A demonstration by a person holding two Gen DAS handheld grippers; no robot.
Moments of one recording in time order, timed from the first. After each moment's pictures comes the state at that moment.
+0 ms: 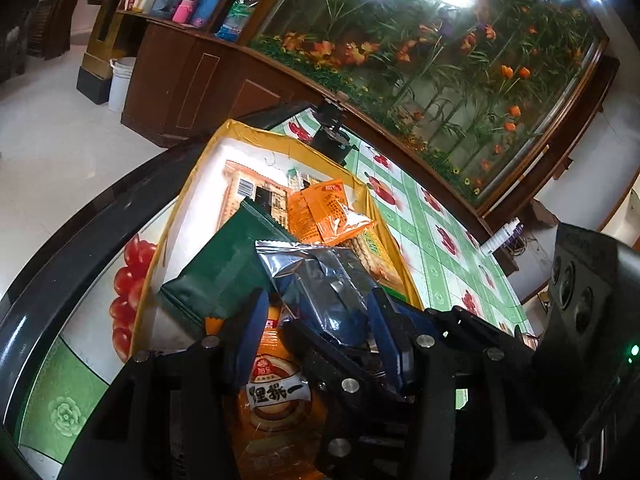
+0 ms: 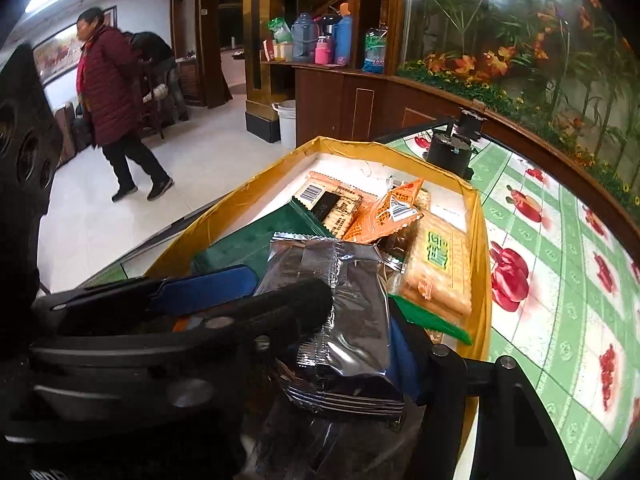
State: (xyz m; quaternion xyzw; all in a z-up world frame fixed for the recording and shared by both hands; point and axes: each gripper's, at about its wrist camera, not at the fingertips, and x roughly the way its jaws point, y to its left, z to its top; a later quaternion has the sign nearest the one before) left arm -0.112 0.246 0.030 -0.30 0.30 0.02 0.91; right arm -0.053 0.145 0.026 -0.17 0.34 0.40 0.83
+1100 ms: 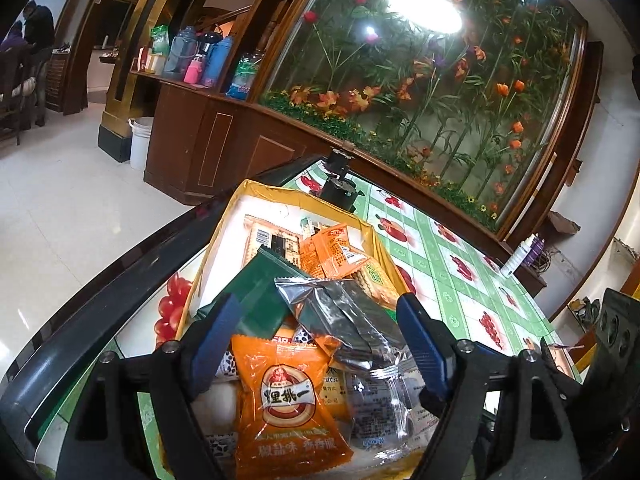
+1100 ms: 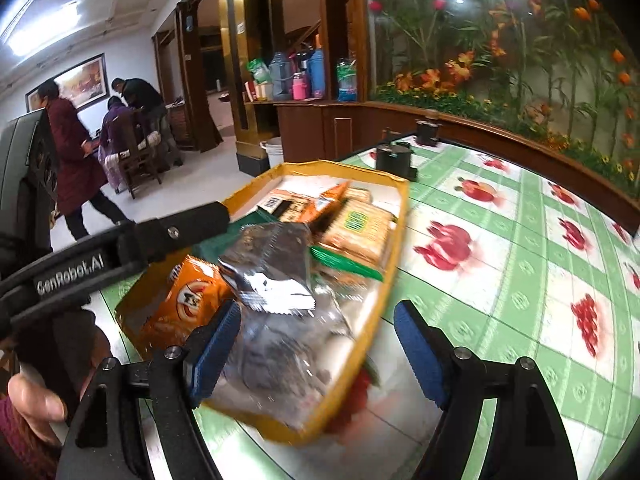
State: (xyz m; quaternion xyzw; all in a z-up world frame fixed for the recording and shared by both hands) left arm -0.141 0.231 0.050 -0.24 0.22 0.09 0.94; right arm -0.074 0.050 0.042 -0.10 0.30 0.39 0.86
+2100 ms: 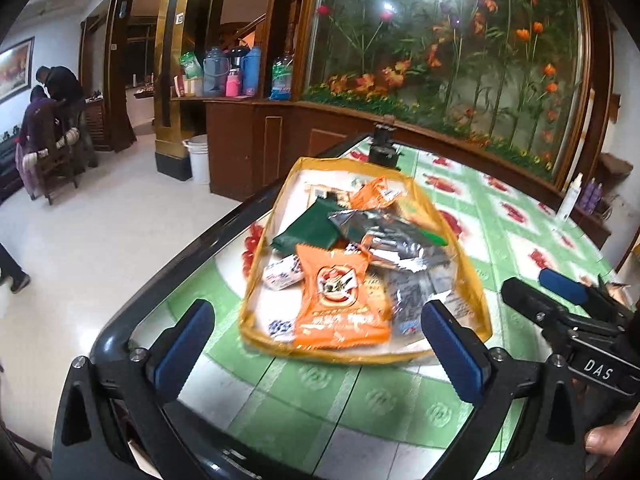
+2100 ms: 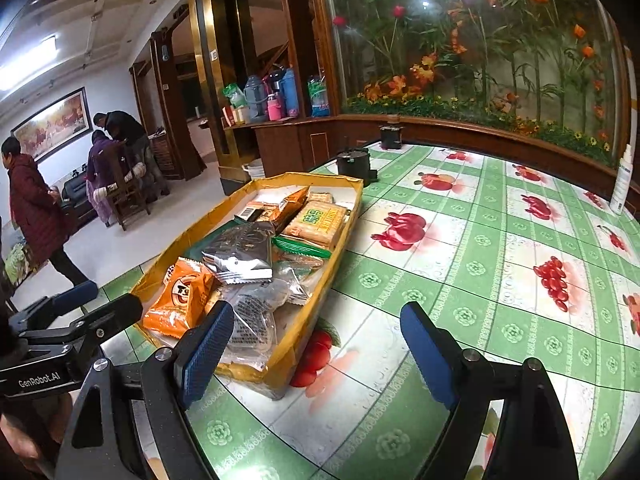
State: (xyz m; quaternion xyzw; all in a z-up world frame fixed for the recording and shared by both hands) left arm -0.211 0.178 0.058 -0.13 0.28 0.21 0.93; right arm -0.091 -0.009 0.046 -0.05 0.29 0.36 0.89
